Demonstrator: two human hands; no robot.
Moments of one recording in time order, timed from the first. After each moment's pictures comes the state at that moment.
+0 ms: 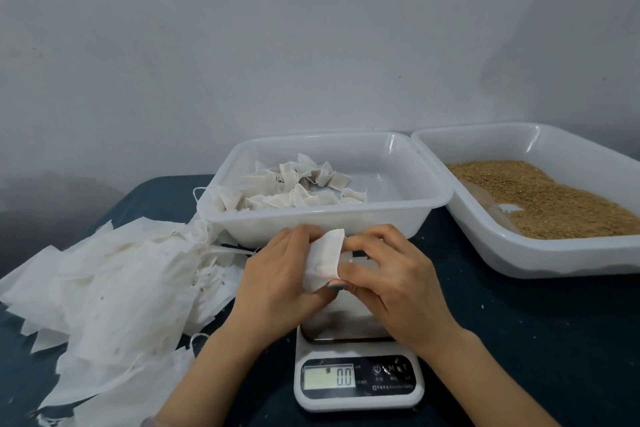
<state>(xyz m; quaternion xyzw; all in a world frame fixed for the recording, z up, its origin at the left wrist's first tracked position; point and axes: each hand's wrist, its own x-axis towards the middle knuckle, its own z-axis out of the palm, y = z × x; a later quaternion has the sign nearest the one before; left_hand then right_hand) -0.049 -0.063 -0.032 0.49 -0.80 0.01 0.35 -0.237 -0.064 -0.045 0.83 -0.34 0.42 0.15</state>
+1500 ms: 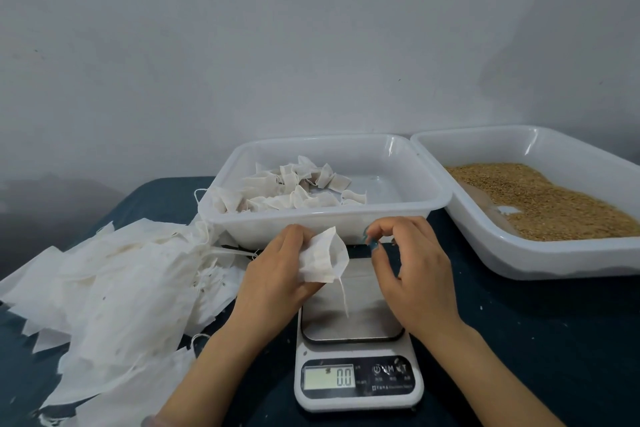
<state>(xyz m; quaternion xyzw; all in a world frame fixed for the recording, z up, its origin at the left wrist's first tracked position) -0.038 -0.075 -0.049 0.51 -0.79 -0.04 0.35 -0.243 -0.066 -0.042 0.71 -0.48 0.52 0.00</state>
